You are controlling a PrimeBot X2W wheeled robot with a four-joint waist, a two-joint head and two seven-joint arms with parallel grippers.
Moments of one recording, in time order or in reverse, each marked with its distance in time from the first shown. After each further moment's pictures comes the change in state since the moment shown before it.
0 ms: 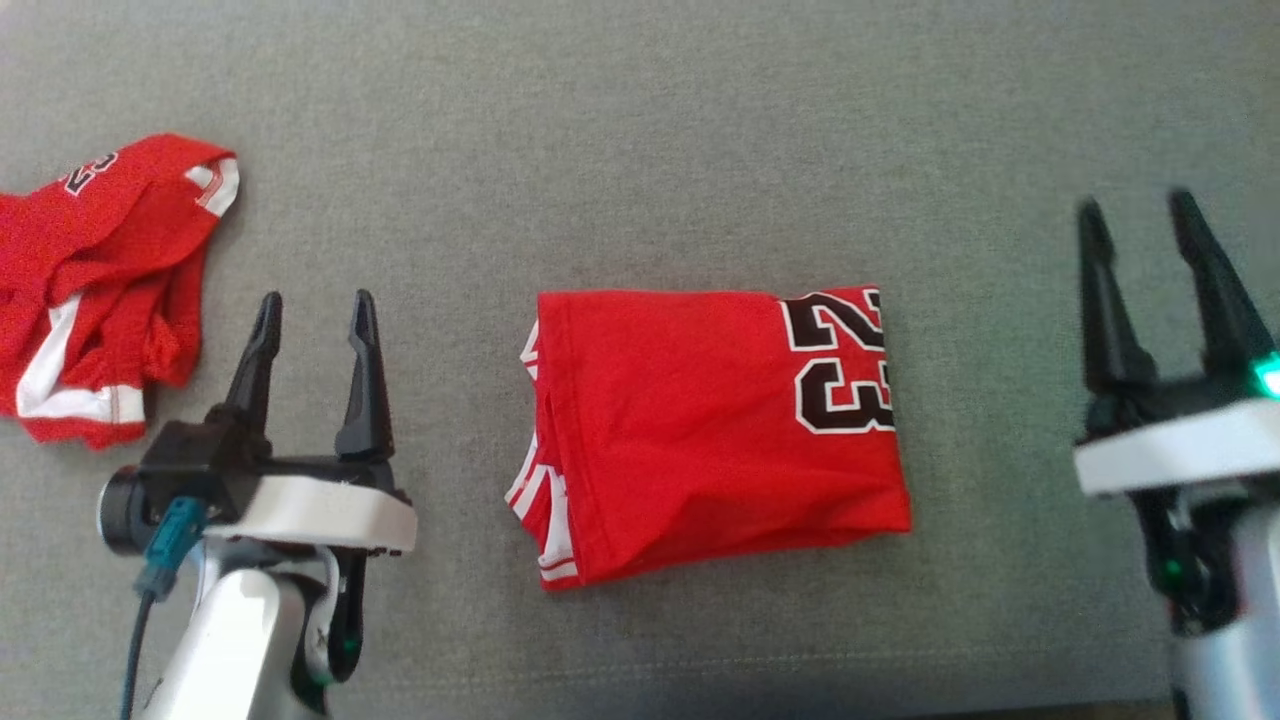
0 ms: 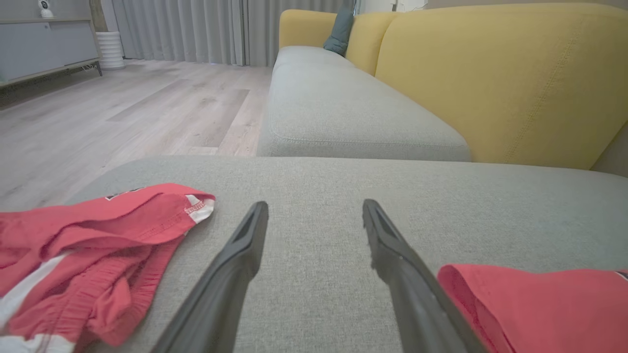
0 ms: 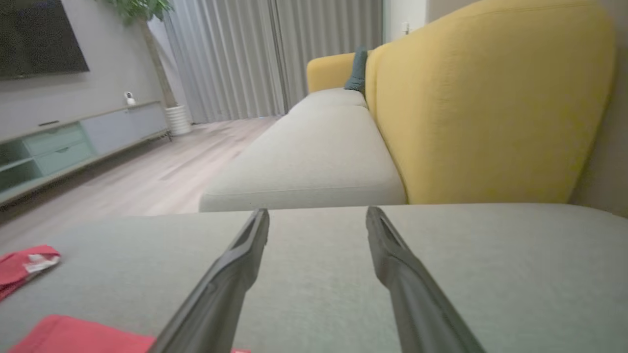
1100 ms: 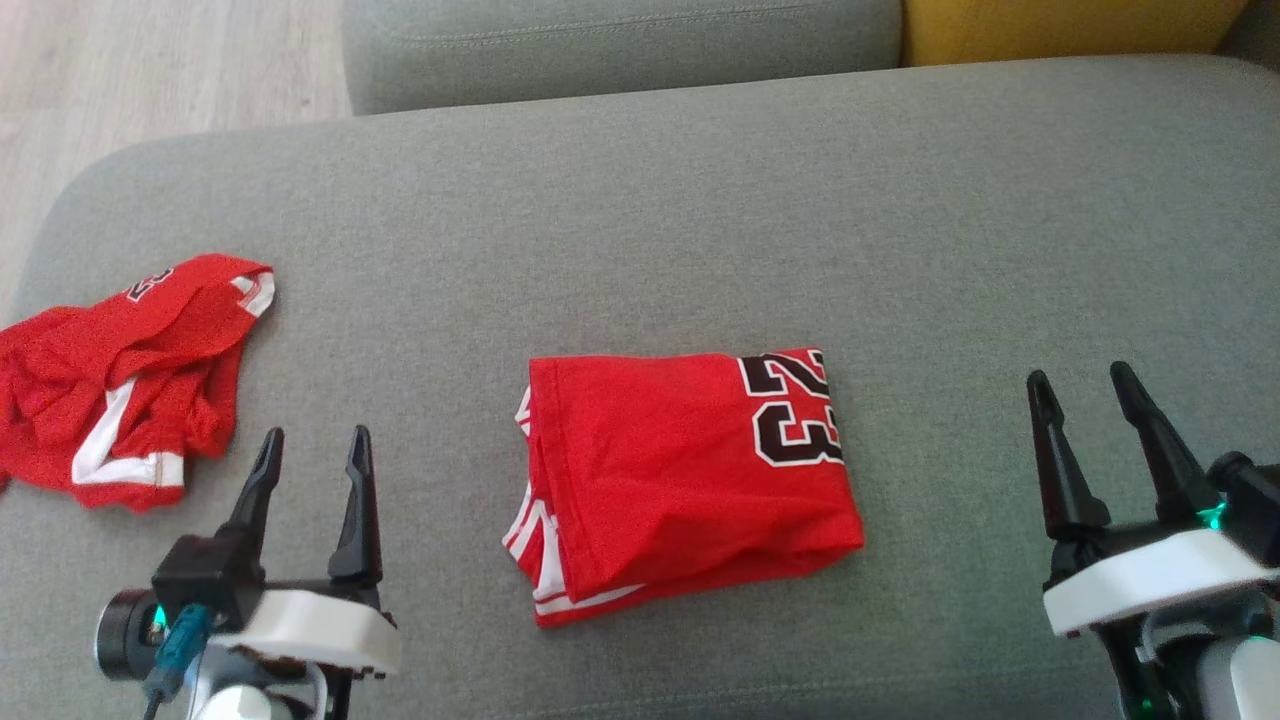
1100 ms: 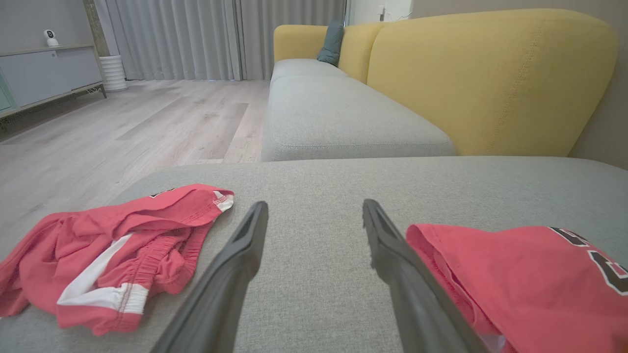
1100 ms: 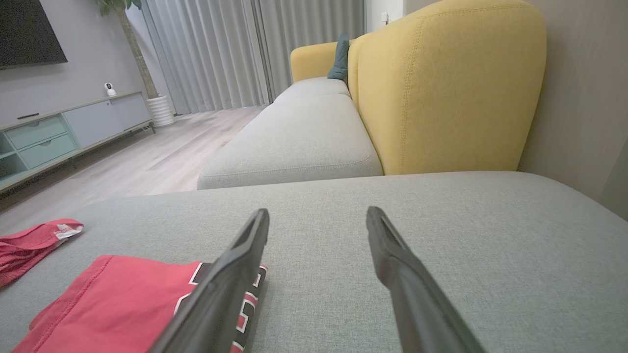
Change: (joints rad) left arm 0.191 0.052 -0.005 -0.011 -0.003 0.011 0.006; right arm 0.262 0.042 -0.022 -0.043 -0.042 0.000 0.066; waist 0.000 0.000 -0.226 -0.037
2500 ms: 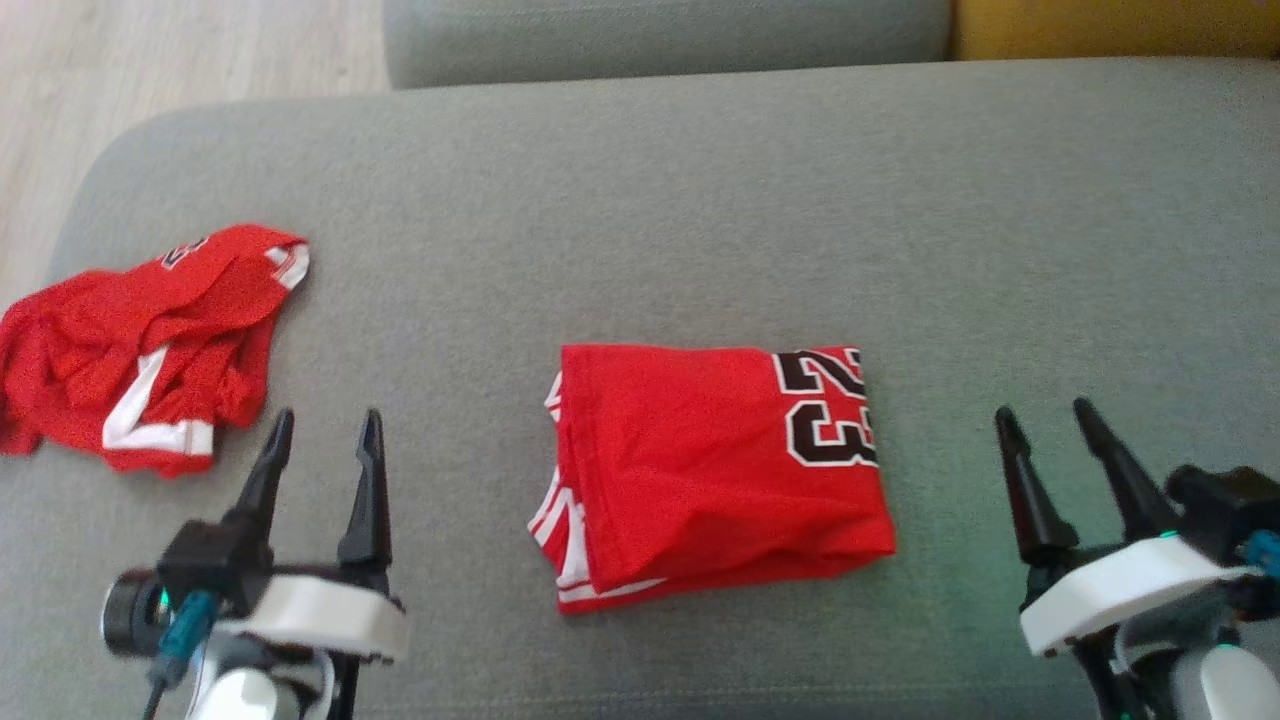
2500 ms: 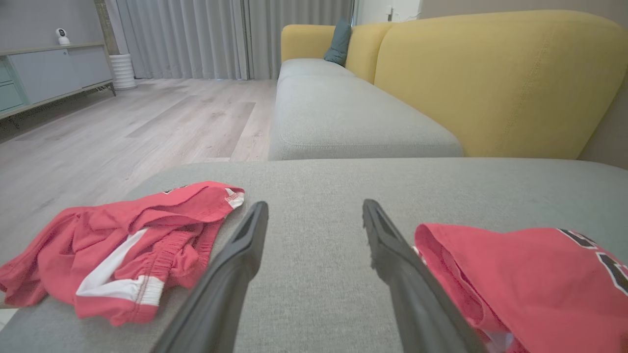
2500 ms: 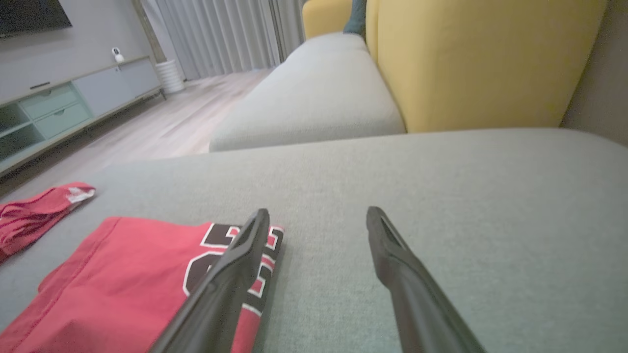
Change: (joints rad) left arm -0.017 0.015 -0.030 -0.025 -0.010 0.011 0.004; right arm -0.001 -0.003 0.027 0.077 0.019 0.000 0.034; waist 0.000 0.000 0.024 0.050
